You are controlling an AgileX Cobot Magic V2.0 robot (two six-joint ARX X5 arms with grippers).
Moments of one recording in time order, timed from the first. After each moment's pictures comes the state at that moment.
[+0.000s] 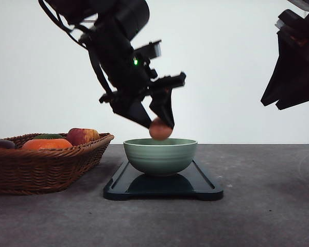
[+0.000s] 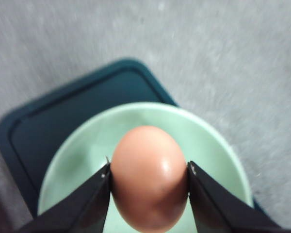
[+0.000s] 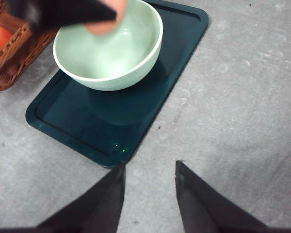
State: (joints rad) left_arx -0.65 1.86 1.31 -0.18 0.03 -0.09; right_arx 0.40 0.92 0.60 -0.34 -0.21 0.09
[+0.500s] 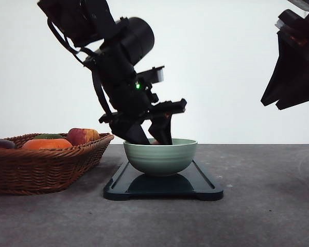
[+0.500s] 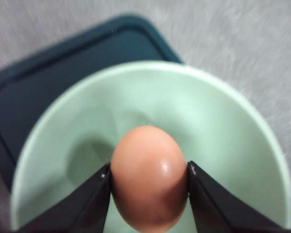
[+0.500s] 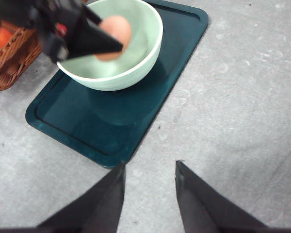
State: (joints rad) left_arx -0.65 1.93 1.31 -0.19 0.03 -0.09; right_arx 0.40 0.92 0.60 -0.34 -0.21 0.09
